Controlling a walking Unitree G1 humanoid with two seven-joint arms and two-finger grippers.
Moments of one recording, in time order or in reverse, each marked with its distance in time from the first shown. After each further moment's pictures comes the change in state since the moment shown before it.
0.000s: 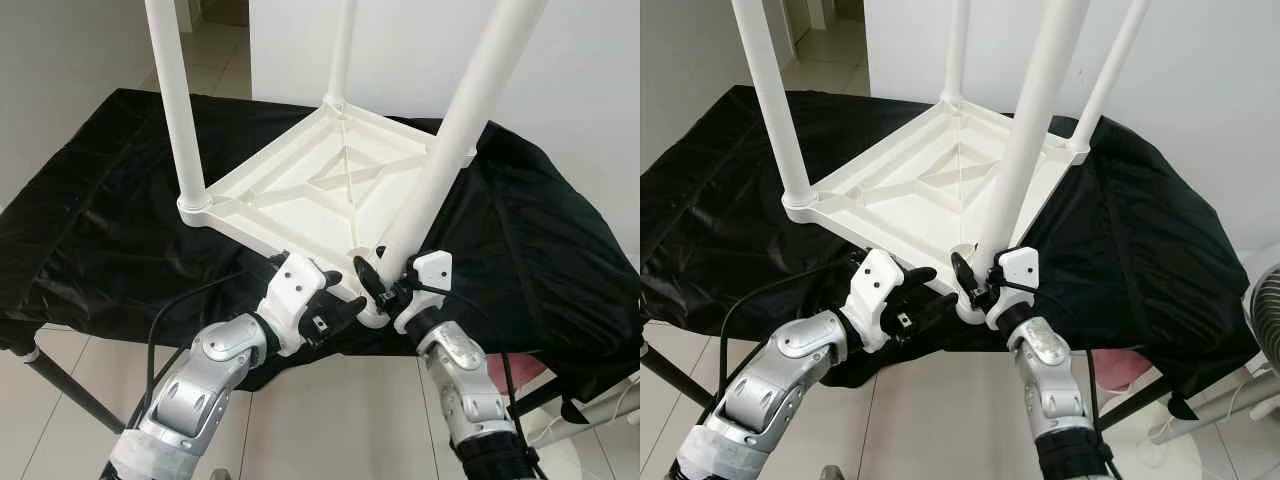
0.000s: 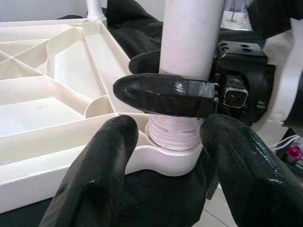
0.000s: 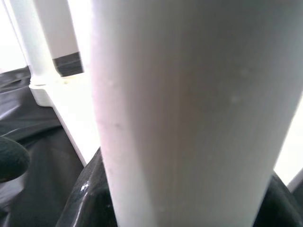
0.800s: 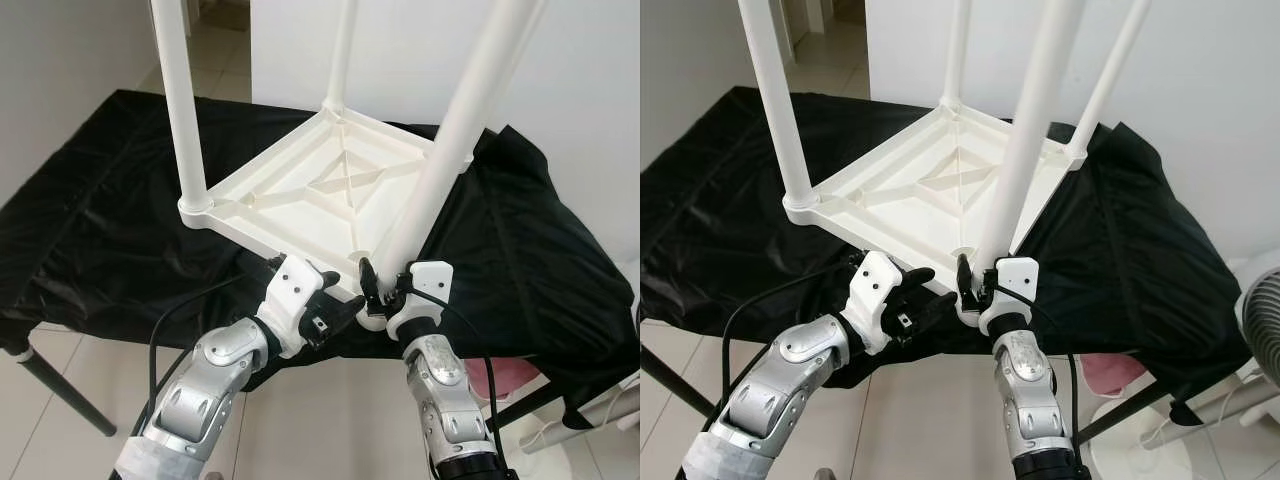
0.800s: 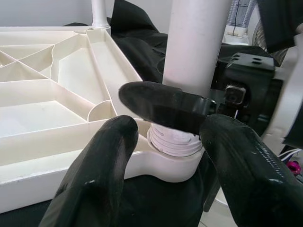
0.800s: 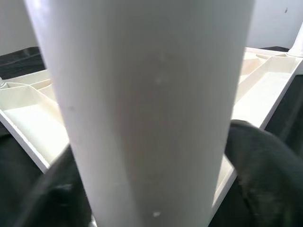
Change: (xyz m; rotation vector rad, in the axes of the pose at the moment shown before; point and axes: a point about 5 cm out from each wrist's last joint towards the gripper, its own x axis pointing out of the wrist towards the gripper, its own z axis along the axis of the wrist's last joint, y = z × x) left arm 0.000 -0.003 -0.002 -0.021 -0.020 0.023; right arm -0.008 0.011 -0.002 0.027 0.009 -0.168
